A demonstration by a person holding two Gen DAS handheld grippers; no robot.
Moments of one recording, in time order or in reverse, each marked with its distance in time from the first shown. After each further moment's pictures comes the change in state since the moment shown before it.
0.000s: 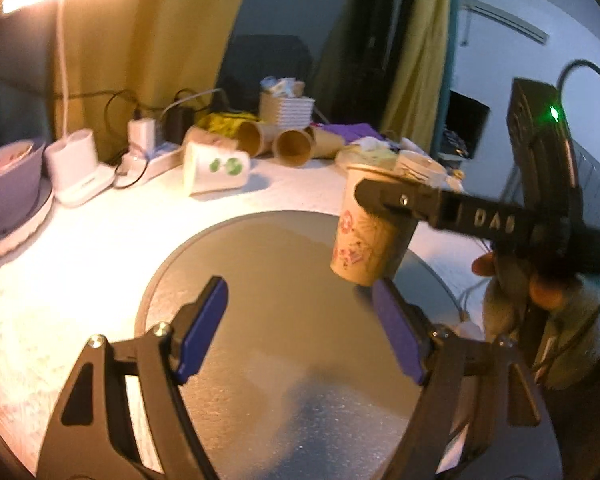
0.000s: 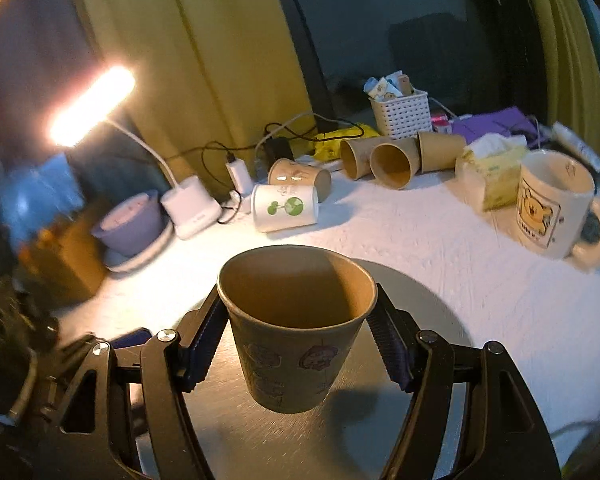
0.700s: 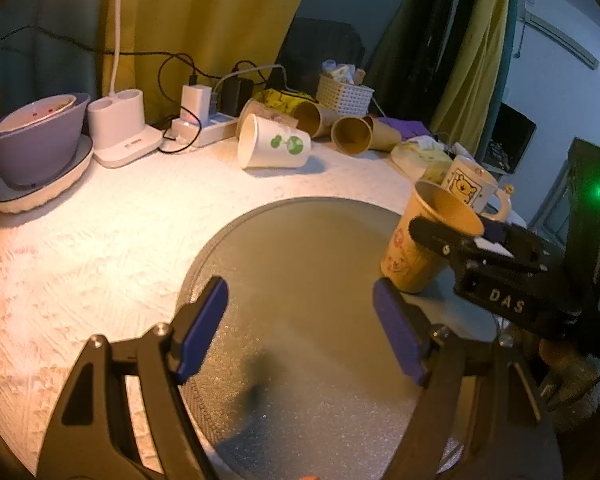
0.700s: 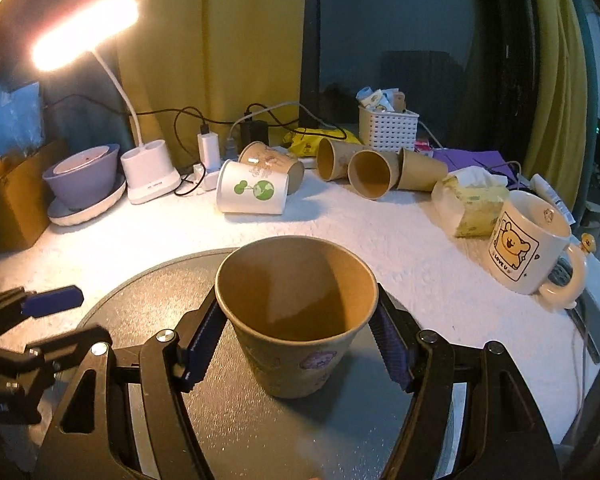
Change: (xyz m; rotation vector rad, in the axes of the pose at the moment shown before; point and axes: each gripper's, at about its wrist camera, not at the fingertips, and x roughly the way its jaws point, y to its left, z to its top) left arm 0.008 0.027 -0.003 -0.117 0.050 0.118; right arm 0.019 0.017 -0.022 -0.170 0.003 -0.189
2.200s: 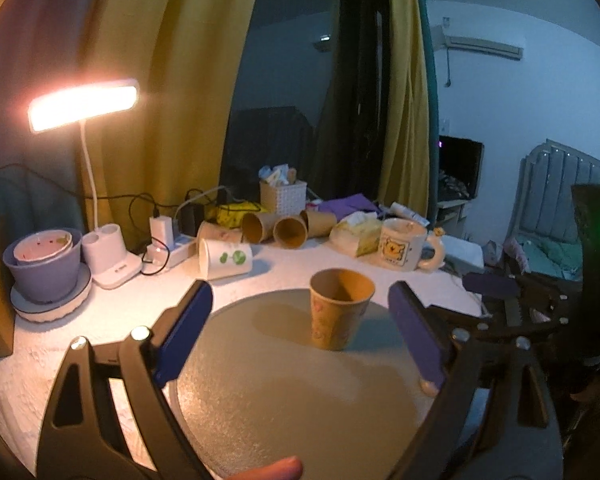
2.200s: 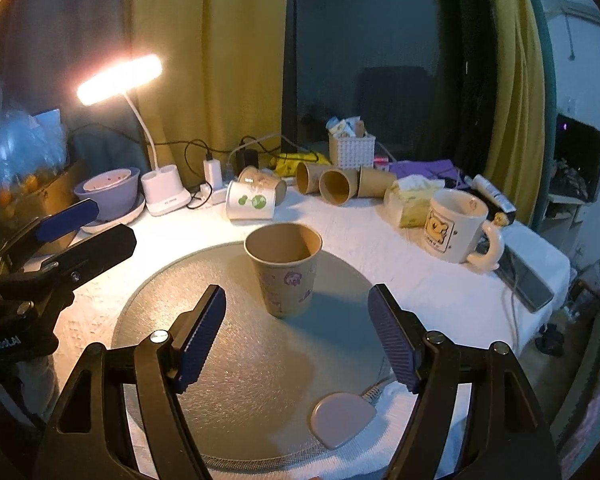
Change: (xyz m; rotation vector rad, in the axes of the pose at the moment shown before) left arm -0.100 -0.062 0.006 0.217 -0.337 -0.077; right arm -0.135 0.009 -0.027 0.049 -0.092 -0.075
